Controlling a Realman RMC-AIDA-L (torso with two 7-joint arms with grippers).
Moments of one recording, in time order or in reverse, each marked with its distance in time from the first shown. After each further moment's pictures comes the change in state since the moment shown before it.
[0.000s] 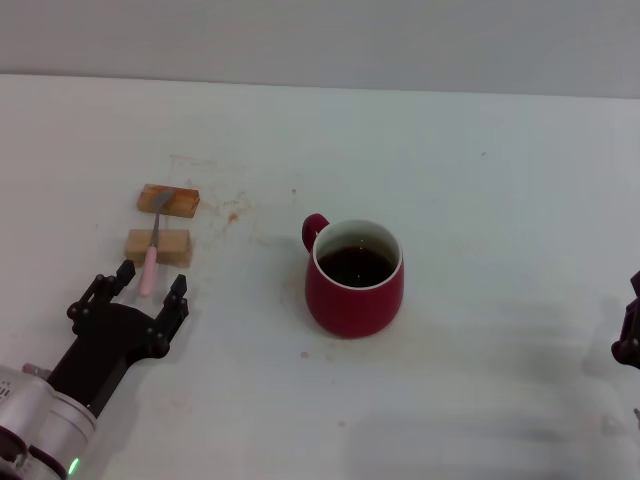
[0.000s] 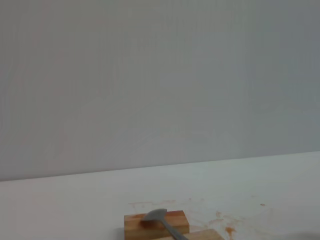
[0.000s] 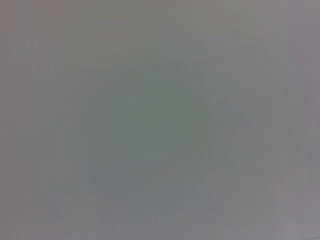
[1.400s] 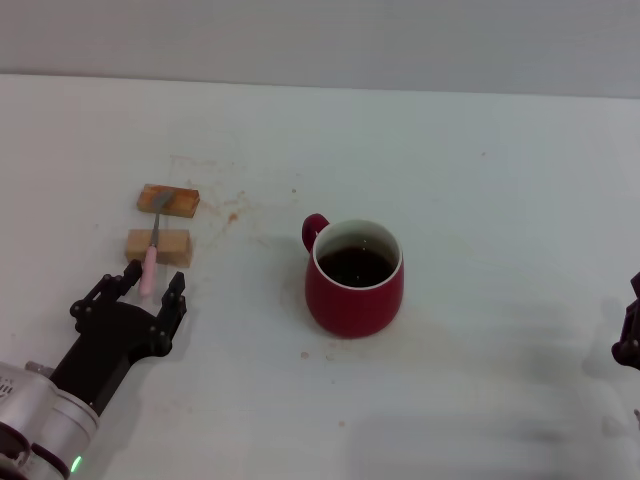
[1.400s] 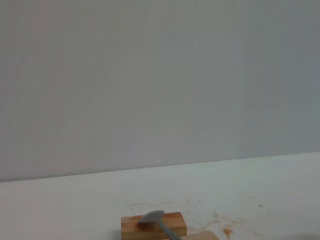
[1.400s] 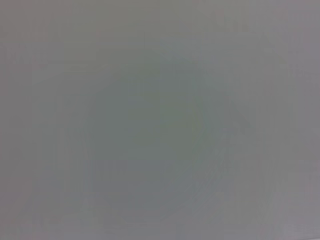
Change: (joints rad) left arm -0.004 0.000 0.000 -0.004 0.001 -0.005 0.001; right arm -0.002 0.000 -0.002 -0.001 0.000 0.000 0.000
